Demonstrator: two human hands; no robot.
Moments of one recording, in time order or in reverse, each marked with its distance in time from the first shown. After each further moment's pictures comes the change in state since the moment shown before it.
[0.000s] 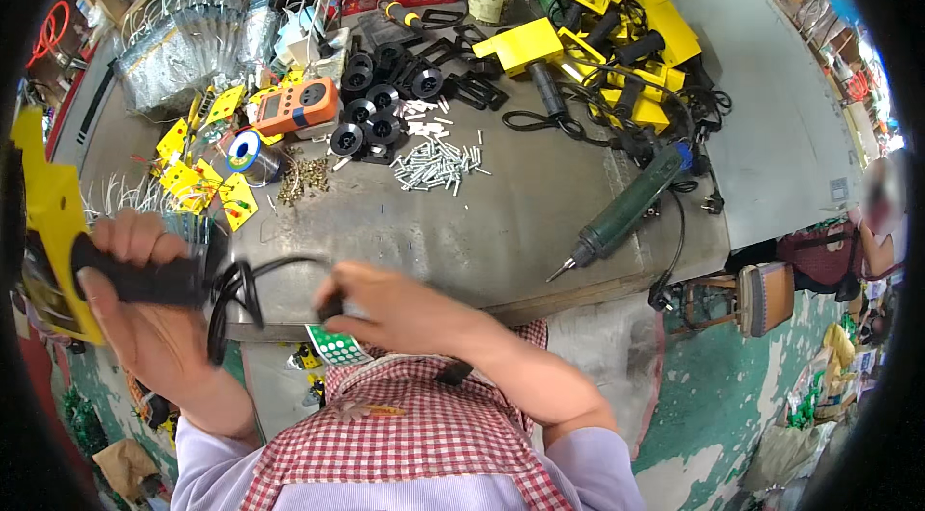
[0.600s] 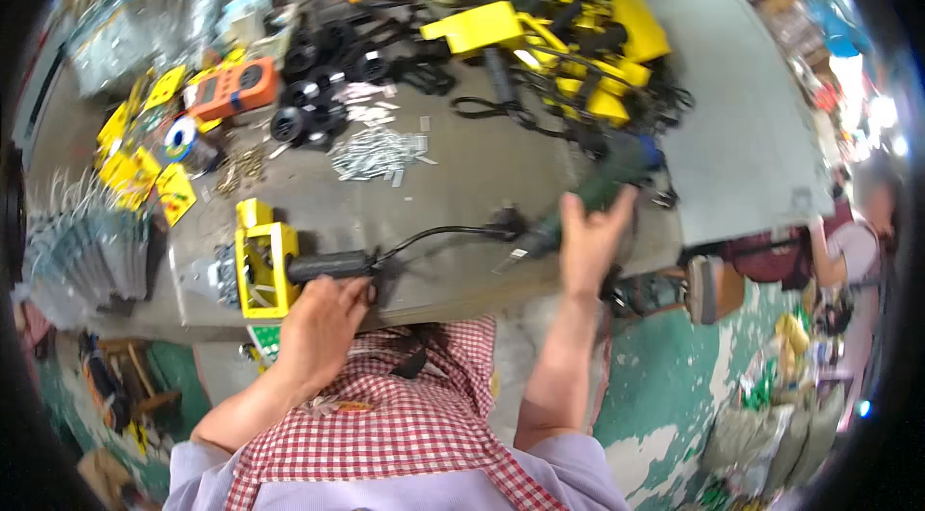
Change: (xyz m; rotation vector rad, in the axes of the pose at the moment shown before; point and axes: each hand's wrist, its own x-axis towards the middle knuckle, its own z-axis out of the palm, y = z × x) left_hand -0.103 -0.149 -0.055 -0.215 0.201 -0.956; right_hand -0.152 0.101 -0.109 -0.068 1.521 0.320
